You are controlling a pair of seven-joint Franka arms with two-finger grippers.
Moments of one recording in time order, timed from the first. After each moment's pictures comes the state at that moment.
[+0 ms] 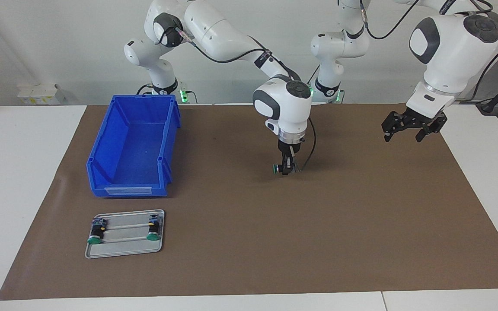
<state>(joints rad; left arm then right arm) -0.05 0.04 0.01 -1.67 0.02 1.74 0.08 0.82 0.67 -0.04 -1.35 -0.08 2.13 2.49</state>
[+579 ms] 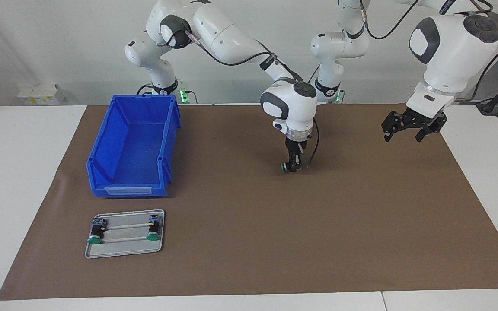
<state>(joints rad) -0.05 0.04 0.01 -1.67 0.02 1.74 0.08 0.88 0.70 -0.04 -1.39 -0.11 2.21 2.49</state>
